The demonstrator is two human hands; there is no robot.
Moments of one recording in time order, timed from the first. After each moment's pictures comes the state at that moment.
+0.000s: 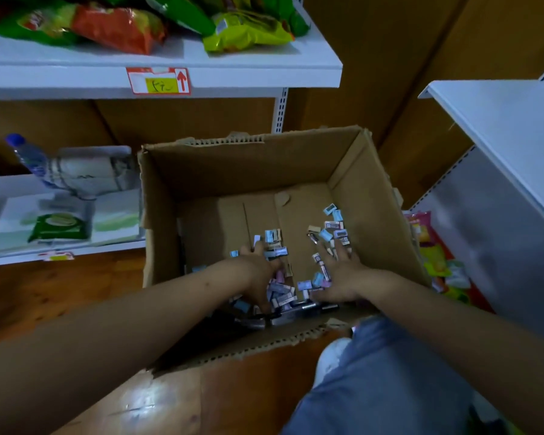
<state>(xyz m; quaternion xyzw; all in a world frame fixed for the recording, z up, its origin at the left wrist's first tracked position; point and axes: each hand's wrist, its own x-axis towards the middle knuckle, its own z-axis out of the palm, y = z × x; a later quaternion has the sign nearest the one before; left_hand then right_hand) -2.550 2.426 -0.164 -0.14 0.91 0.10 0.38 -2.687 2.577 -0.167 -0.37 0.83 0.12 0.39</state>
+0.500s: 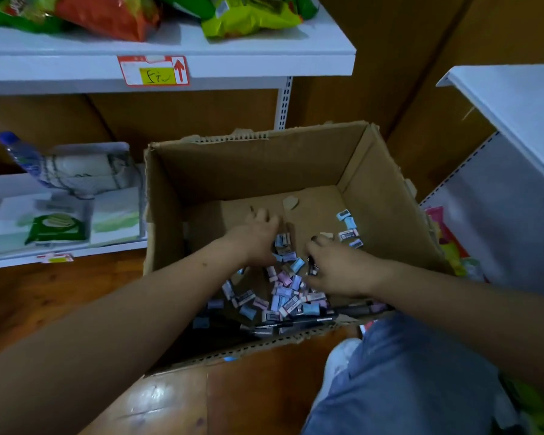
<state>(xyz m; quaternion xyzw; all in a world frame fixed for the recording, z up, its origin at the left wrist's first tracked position) -2.580 2.381 -0.167 -0.21 0.94 0.16 0.22 -2.683 2.543 -0.160 -0.56 0.78 0.06 0.27</state>
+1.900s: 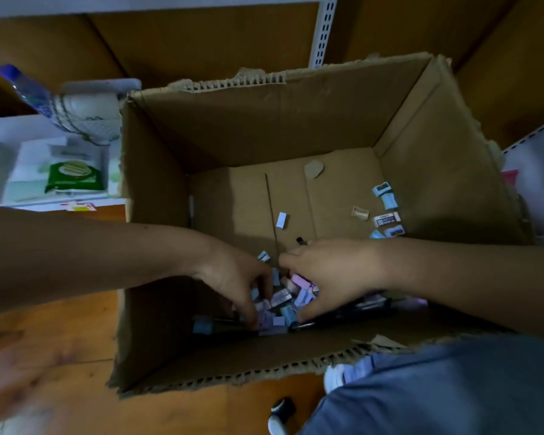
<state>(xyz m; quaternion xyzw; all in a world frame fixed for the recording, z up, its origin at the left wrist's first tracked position) -2.512 2.378 -0.168 -0.18 0.72 0.42 0.53 -2.654 2.502 -0.182 -0.73 0.56 0.12 0.38</state>
